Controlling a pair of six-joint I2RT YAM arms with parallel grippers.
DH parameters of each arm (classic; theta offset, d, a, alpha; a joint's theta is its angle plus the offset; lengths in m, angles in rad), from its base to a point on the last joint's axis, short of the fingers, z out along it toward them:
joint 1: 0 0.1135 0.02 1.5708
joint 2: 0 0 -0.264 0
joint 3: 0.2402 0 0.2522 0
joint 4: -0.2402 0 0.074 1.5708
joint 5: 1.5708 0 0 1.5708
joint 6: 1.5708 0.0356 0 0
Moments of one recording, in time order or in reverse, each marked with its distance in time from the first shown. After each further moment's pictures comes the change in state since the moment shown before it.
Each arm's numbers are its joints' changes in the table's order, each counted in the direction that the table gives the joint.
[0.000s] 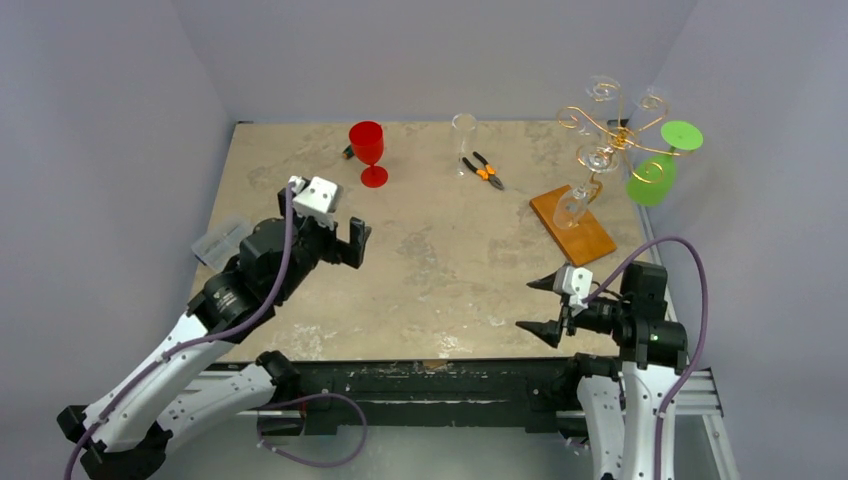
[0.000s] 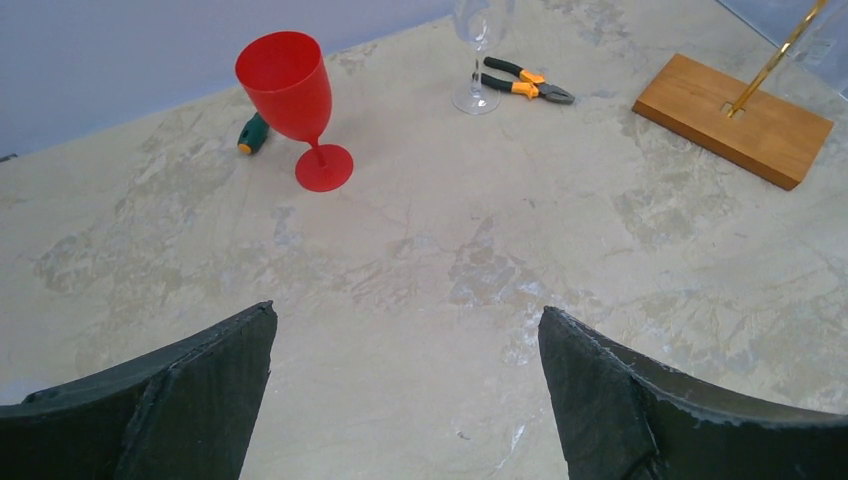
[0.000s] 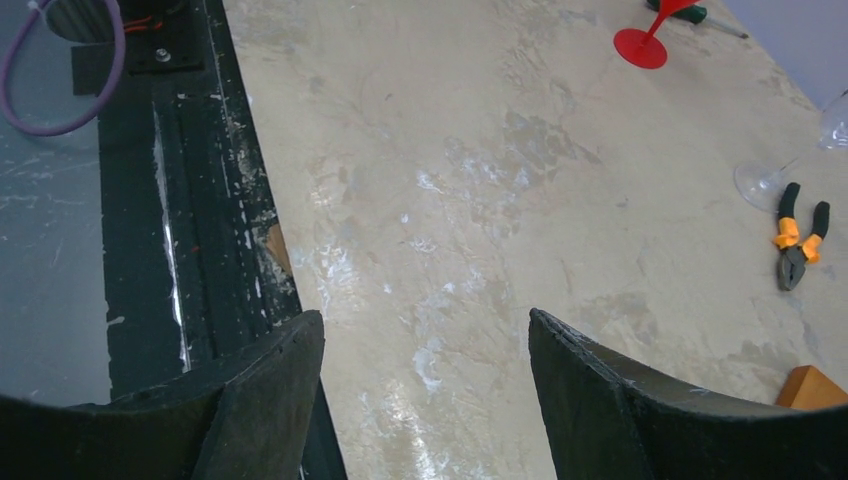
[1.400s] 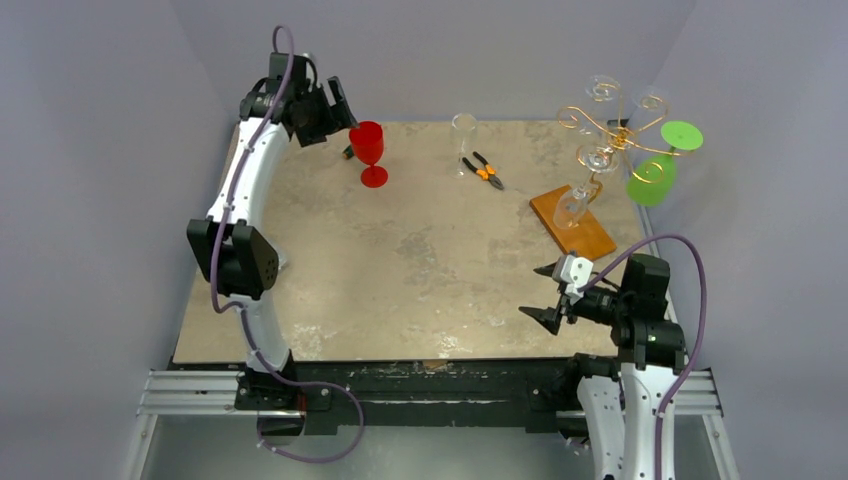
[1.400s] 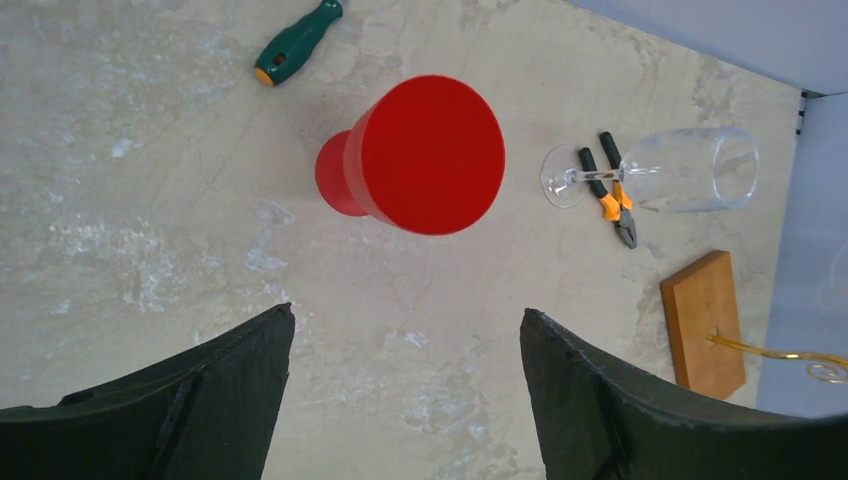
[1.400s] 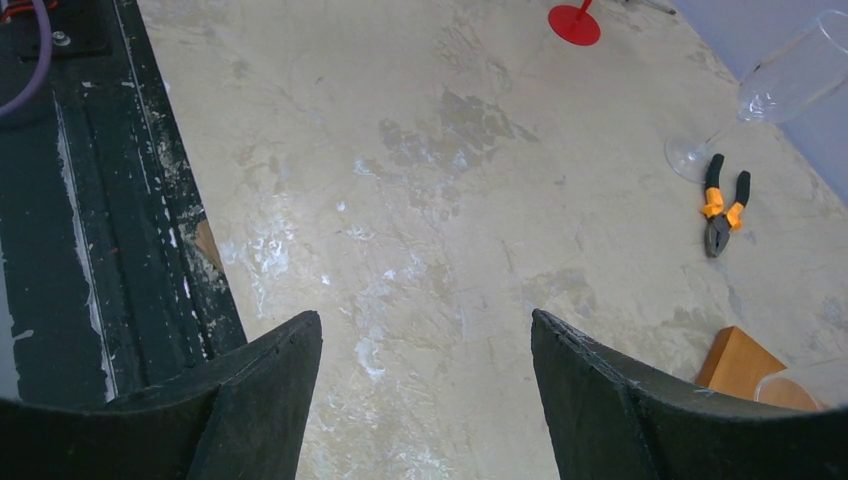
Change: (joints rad) left arm 0.680 -1.190 1.068 -0.386 0.541 -0.434; right arm 0.015 0.010 -0.038 0.229 0.109 0.164
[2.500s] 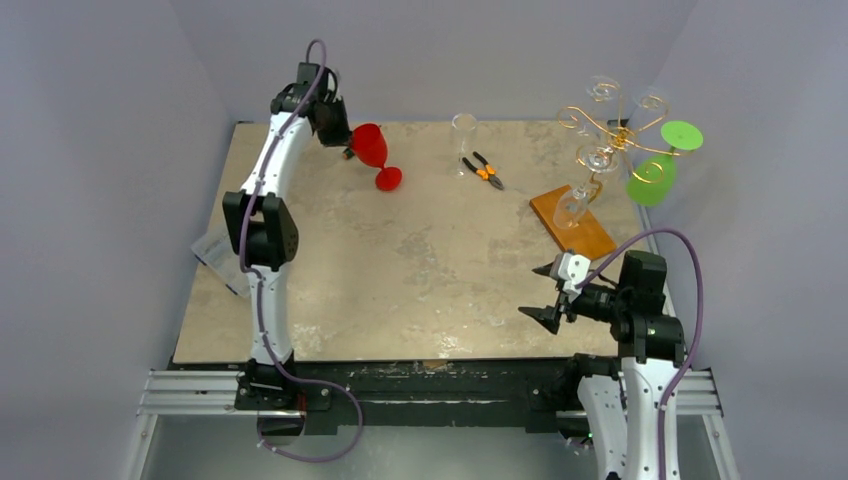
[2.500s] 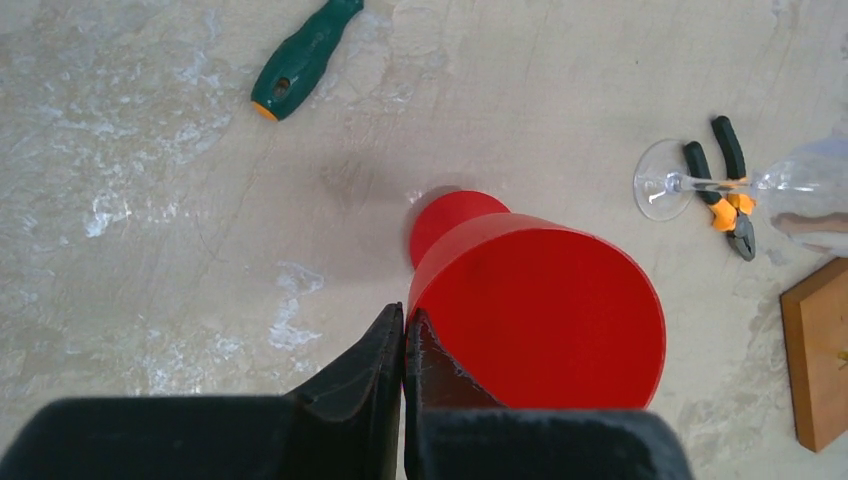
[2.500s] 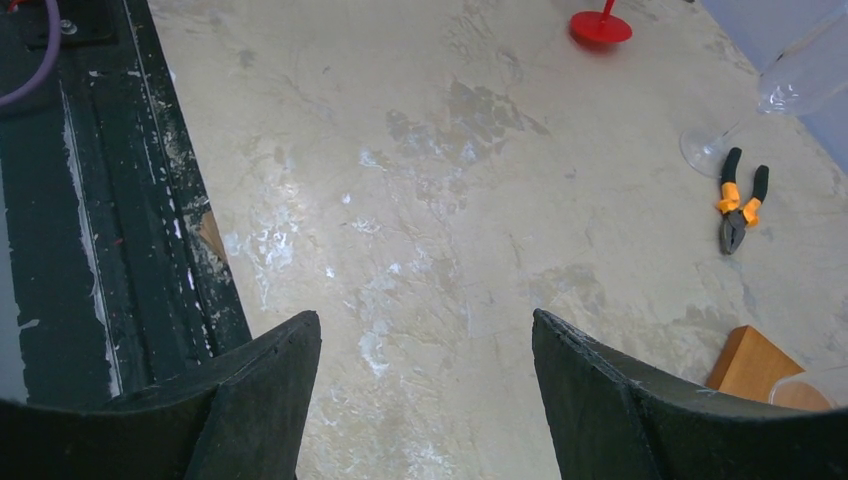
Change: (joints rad) left arm -0.012 -0.363 0.283 -0.054 -0.018 0.134; right arm 0.019 -0.033 0.000 -0.006 0.014 -0.019
